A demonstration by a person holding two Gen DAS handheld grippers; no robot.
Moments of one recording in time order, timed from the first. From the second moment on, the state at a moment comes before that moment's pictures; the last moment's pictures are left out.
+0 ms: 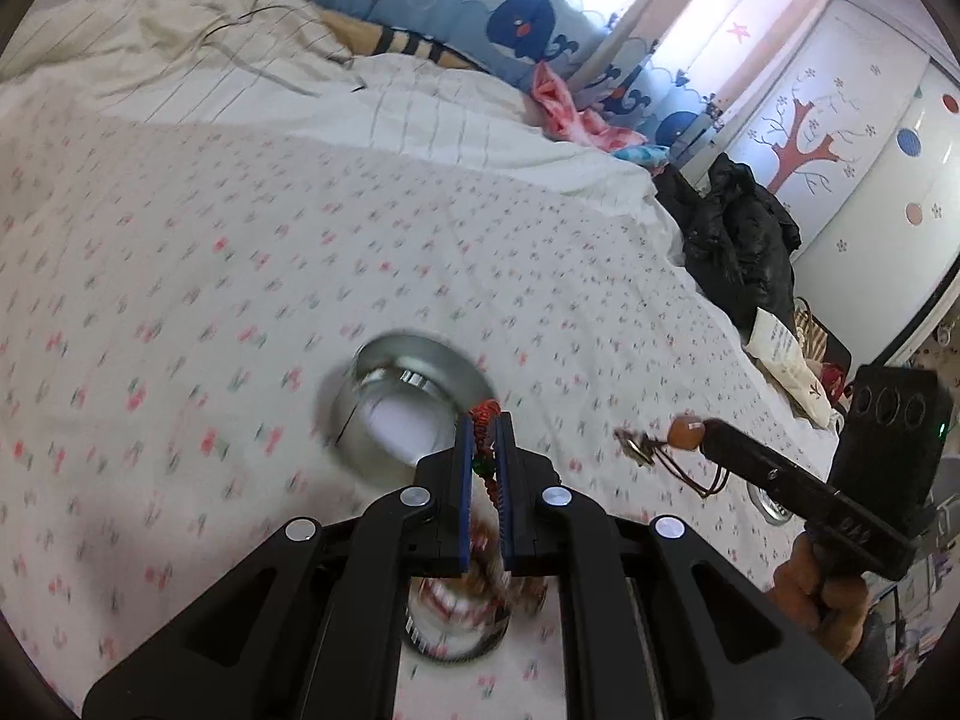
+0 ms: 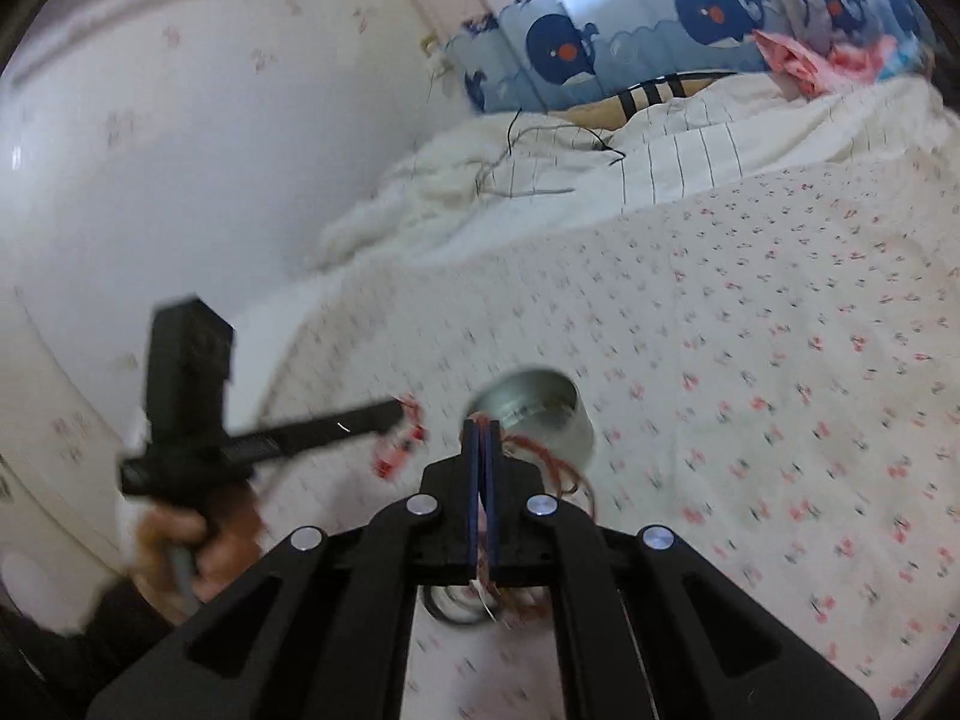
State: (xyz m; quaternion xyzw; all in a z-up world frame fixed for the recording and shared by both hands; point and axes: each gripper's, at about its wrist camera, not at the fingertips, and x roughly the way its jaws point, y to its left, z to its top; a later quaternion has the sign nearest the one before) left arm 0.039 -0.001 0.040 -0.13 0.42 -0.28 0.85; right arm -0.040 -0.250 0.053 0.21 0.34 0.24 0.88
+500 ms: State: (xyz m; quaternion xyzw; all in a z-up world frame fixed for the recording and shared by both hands) left arm 0.085 -0.010 0.026 -0.06 0.45 -0.21 0.87; right arm 0.045 -0.217 0.025 0.23 0.38 0.28 0.85
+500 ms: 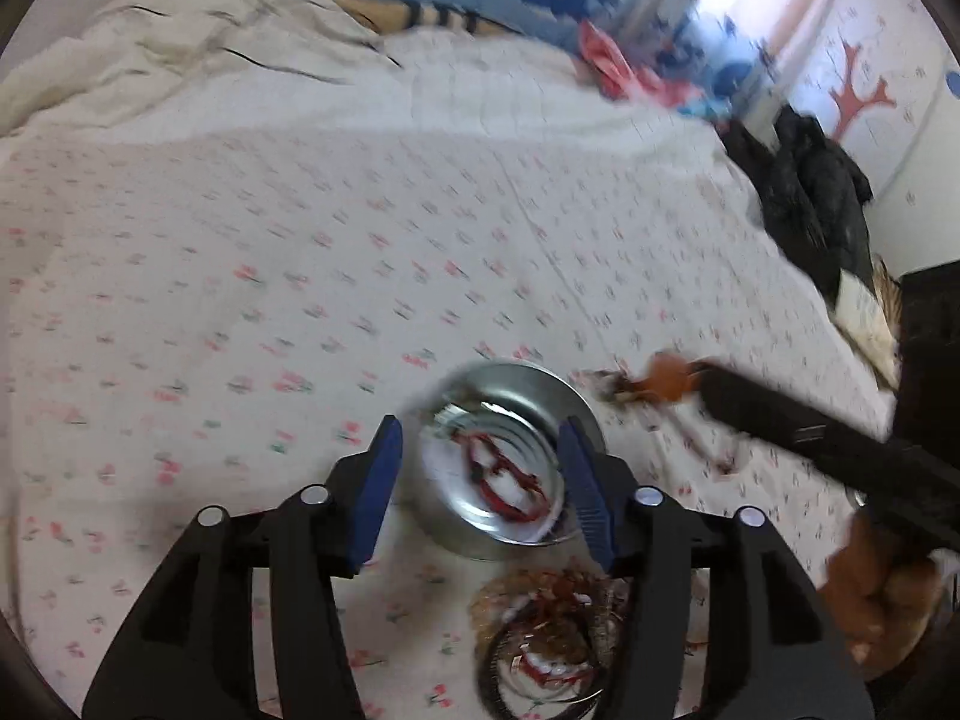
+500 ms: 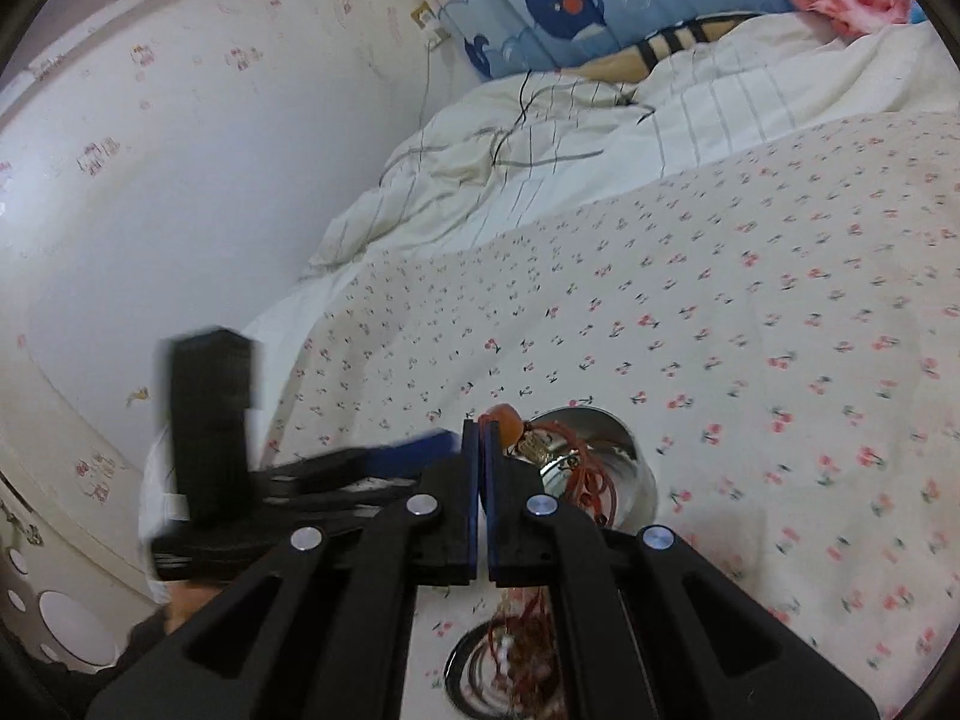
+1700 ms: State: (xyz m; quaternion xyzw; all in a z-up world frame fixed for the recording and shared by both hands) left arm -0.027 -0.069 -0.014 0.04 0.45 -0.28 0.85; right arm -0.065 -0.285 -0.037 0.14 0.51 0.09 0.84
